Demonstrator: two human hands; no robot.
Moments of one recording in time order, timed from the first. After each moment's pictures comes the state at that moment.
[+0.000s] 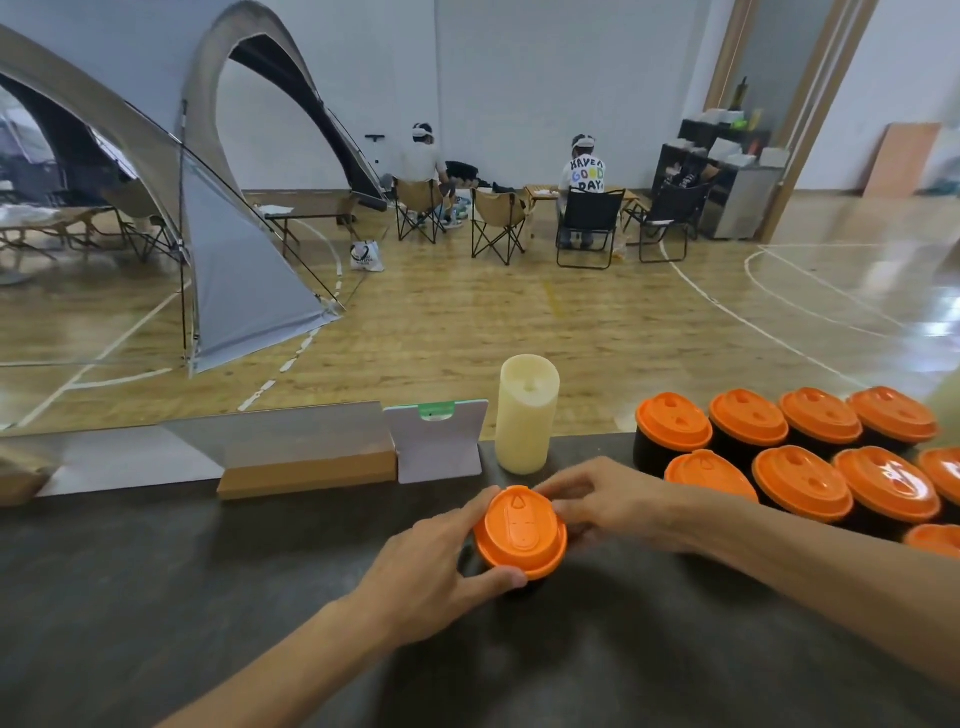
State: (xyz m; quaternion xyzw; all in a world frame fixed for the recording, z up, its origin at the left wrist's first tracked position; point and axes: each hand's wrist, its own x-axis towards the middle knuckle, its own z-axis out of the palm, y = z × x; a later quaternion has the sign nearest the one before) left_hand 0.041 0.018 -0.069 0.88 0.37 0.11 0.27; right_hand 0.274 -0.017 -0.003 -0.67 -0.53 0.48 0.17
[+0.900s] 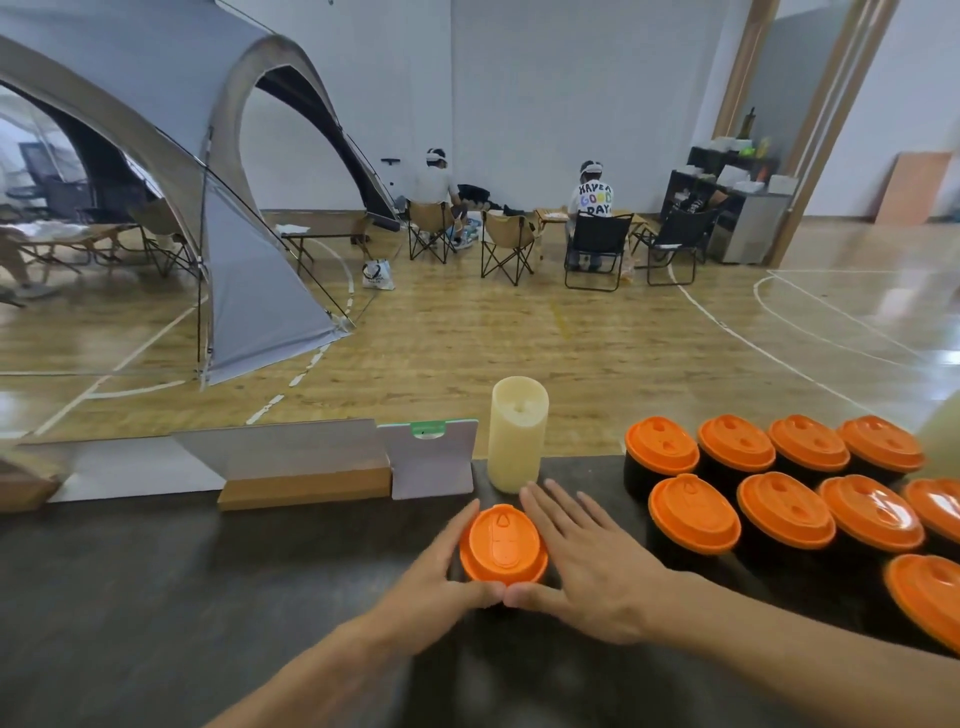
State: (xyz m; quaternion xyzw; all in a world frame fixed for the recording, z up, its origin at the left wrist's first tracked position) left_hand 0.058 0.004 -0.068 0.68 0.42 0.16 0.58; right_hand 0.267 -0.047 -0.032 -0.64 -0.76 0.14 -0.06
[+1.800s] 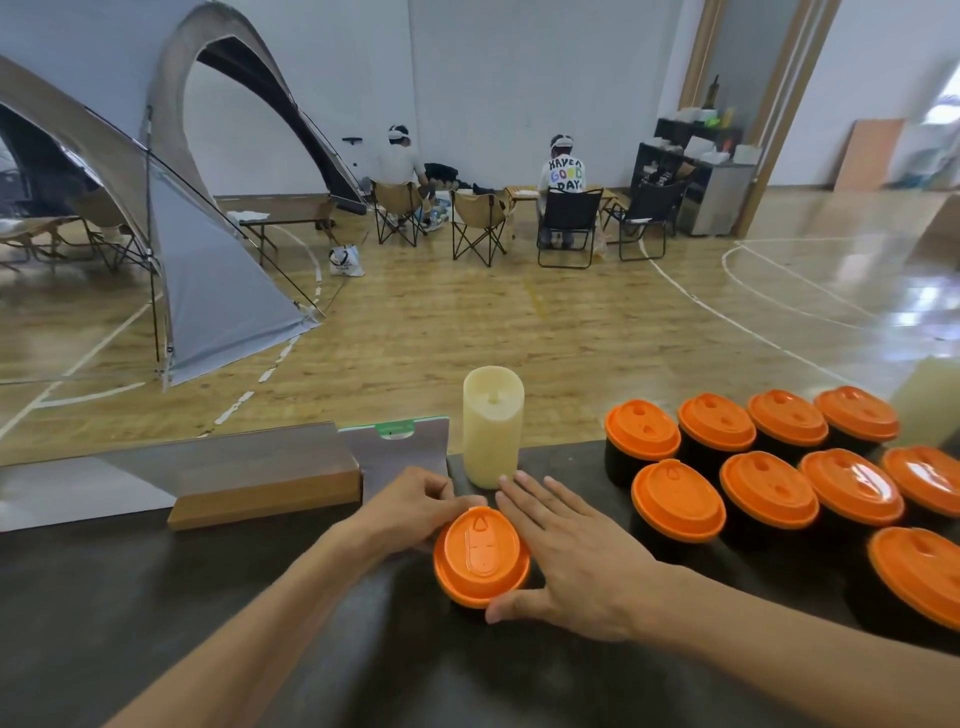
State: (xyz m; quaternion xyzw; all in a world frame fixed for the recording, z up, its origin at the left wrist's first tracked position) left_hand 0.085 0.074 -0.034 0.73 0.47 0.12 0.48; right_hand 0.267 -0.046 -0.021 -0.62 -0.77 0.13 -0.08
